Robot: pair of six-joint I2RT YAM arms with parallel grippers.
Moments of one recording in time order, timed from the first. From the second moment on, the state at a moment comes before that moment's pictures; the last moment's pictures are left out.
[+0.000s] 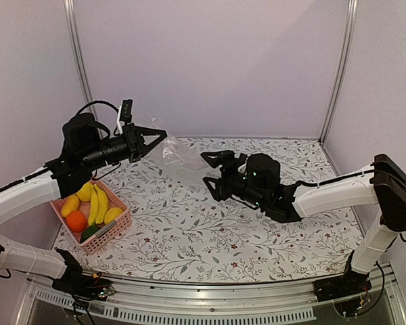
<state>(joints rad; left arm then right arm) -0.61 1.14 0.88 0.24 0.41 -0.87 1.02 1.70 0.95 0.66 0.18 1.66</state>
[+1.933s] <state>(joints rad) -0.44 1.09 0.95 -0.25 0.53 -0.54 0.98 1.26 1.05 -0.06 -0.32 0.61</state>
